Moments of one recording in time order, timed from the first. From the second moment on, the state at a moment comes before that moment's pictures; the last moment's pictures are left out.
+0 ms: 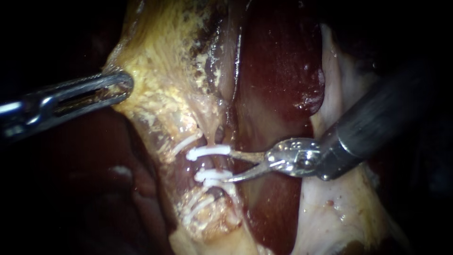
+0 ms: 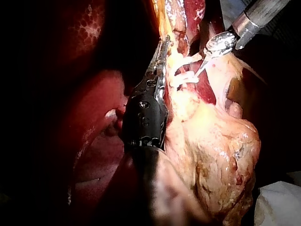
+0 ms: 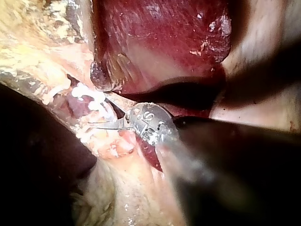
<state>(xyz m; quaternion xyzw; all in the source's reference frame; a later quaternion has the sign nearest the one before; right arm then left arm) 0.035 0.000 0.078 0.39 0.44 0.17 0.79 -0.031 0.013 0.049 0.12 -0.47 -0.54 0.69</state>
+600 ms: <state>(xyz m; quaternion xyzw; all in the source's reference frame) 0.038 0.000 0.079 0.40 0.45 0.14 0.79 -0.031 0.013 0.049 0.12 -0.47 -0.54 0.69</state>
